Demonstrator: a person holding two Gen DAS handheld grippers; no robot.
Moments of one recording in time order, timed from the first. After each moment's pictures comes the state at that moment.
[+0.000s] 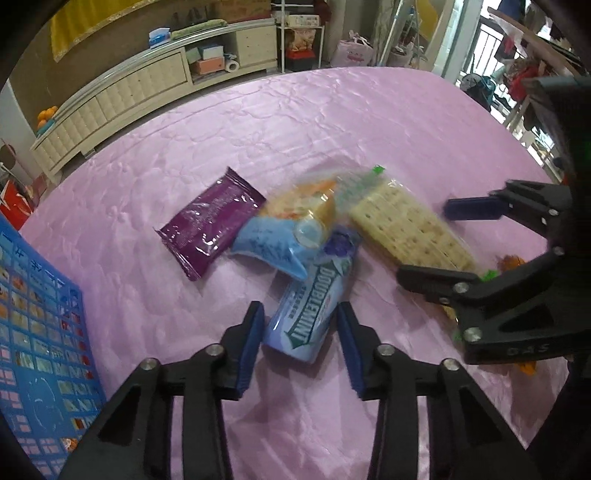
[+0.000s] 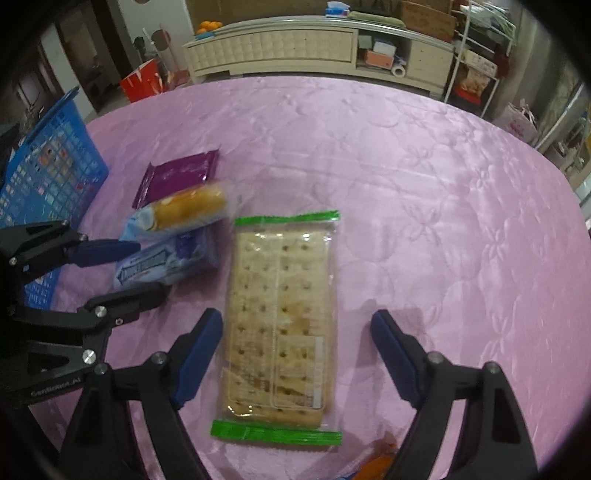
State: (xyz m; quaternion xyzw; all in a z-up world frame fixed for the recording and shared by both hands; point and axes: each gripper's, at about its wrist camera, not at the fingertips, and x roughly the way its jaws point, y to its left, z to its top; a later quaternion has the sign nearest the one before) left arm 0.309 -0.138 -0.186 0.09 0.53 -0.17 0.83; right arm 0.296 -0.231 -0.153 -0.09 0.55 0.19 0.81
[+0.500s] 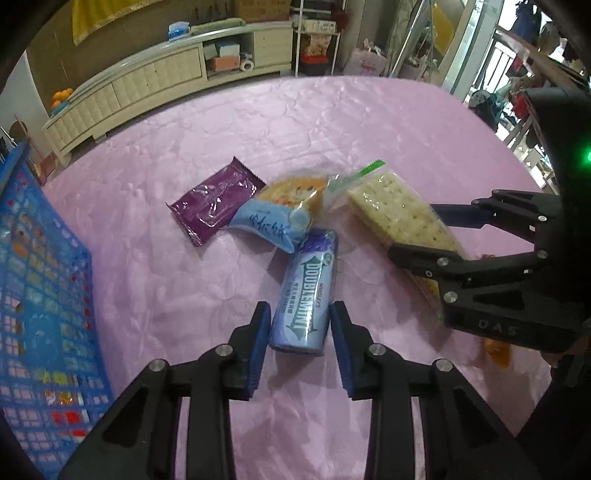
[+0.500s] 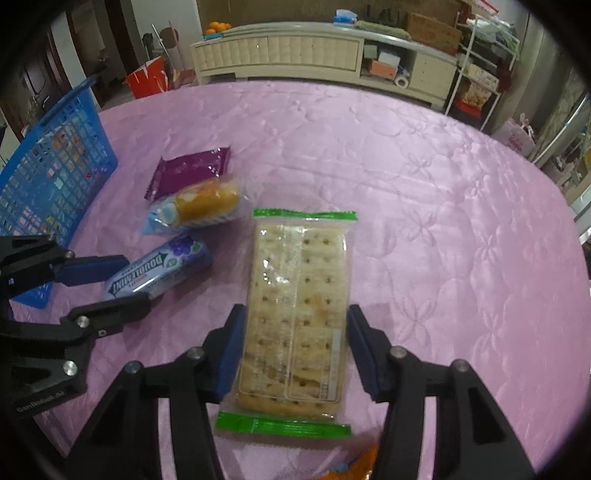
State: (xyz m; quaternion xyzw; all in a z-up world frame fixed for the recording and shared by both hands) left arm 0.272 -0.132 -0.172 0.05 0.52 -0.15 0.84; right arm 0.274 -0.236 -0.134 -0.10 0.52 0.18 0.83
